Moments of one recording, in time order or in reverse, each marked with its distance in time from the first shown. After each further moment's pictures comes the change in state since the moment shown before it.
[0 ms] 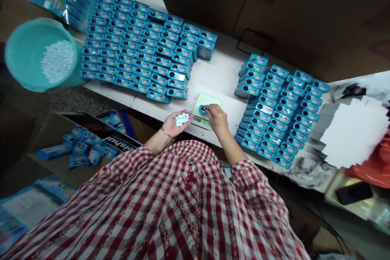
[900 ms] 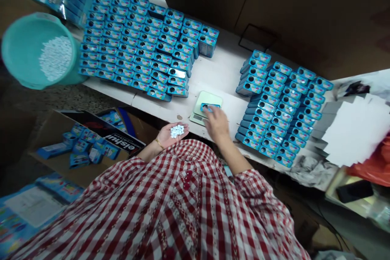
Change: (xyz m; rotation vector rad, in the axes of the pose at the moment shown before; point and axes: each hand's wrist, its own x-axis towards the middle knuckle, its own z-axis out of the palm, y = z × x) left_hand -0.029 -0.012 -0.048 0.029 0.018 -0.116; right_hand -0.030 -0.021 -0.004 -0.337 -0.164 -0.135
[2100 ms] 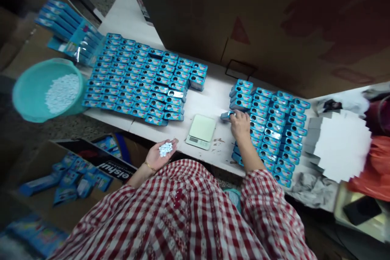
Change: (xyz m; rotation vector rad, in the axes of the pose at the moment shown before) left_hand -0.006 0.029 0.011 -0.089 0.110 0.145; right_hand 0.032 0.129 -0.028 -0.474 0.078 0.184
